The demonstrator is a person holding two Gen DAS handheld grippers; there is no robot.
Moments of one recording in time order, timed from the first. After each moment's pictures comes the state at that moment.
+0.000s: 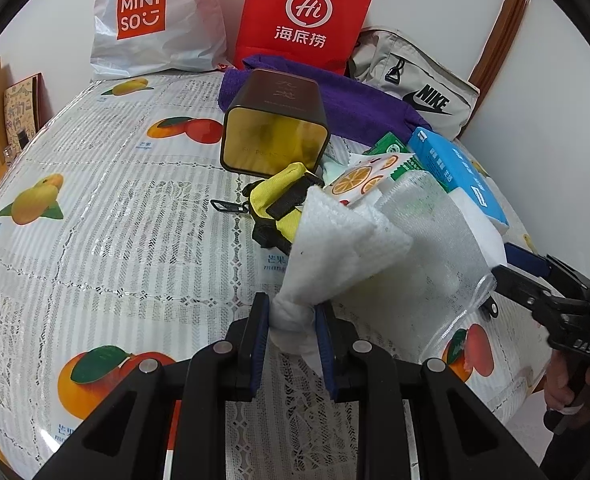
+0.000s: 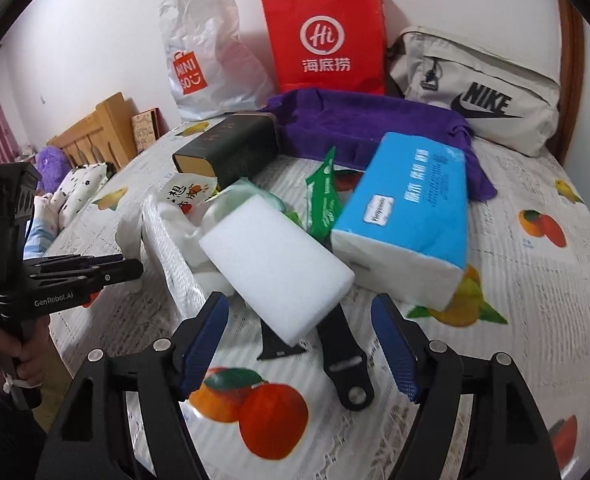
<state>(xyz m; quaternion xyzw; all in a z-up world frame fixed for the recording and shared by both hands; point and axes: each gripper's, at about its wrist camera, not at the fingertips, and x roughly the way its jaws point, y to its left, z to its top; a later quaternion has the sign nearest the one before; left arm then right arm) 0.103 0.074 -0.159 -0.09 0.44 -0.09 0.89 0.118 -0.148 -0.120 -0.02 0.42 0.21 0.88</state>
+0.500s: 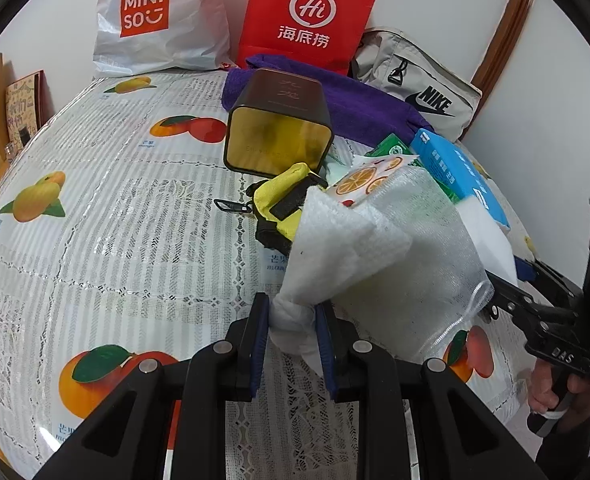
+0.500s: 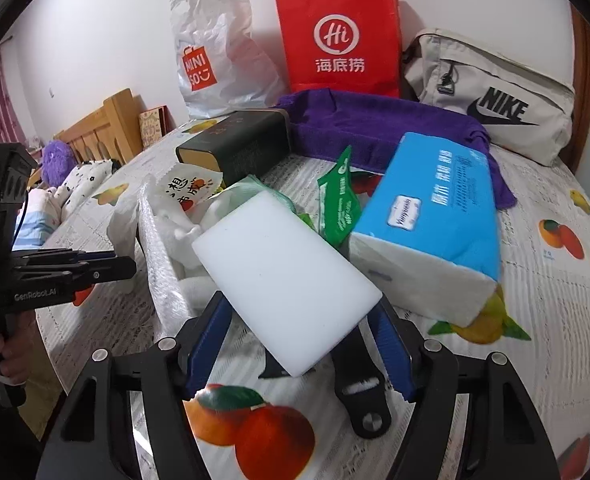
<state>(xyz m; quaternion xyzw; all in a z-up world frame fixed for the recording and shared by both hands) 0.104 0.078 -0.162 -0.10 0.44 -0.08 0.89 0.115 -0.146 -0.131 -0.02 0.40 0.21 0.89</state>
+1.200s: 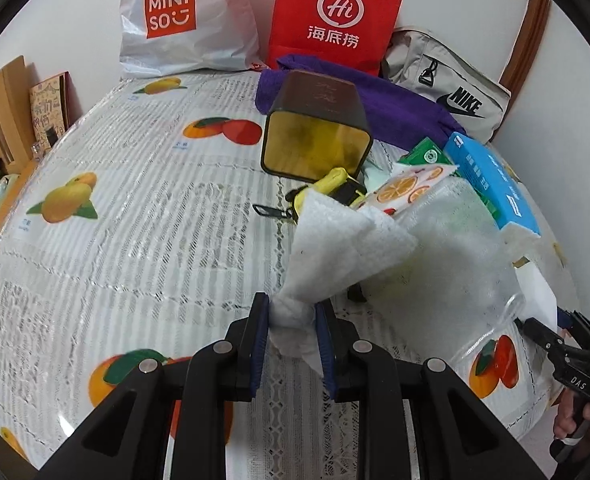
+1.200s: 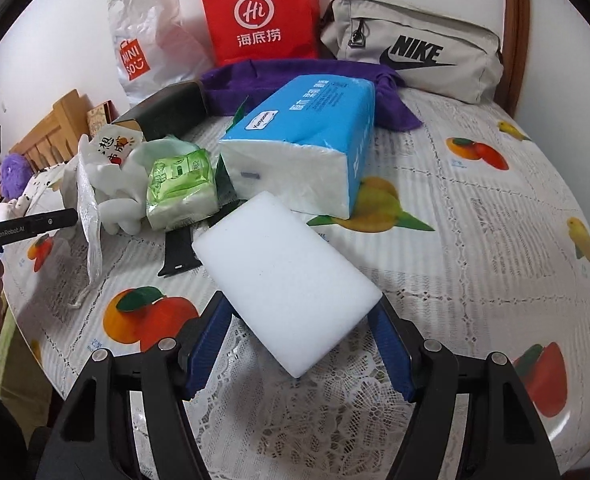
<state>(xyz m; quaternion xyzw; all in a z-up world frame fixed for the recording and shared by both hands) 0.109 0.086 -0.156 -0.08 0.45 -0.03 0.89 0.087 -0.209 -0.156 -0.01 0.45 0.13 0.89</state>
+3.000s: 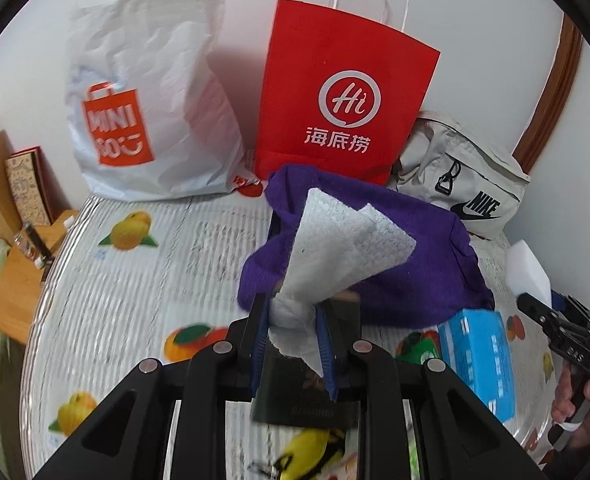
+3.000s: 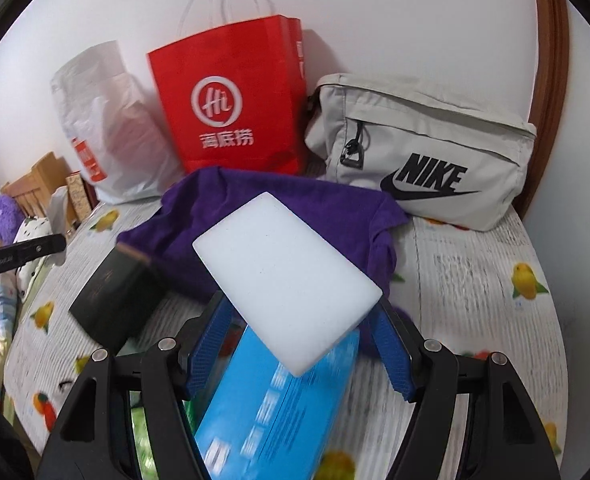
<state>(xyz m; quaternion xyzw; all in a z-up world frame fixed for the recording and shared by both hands) 0.293 0.097 -0.051 -0.08 0.43 -0.03 0.90 0.304 -0.203 -0.057 0.00 0.41 0.12 0.90</state>
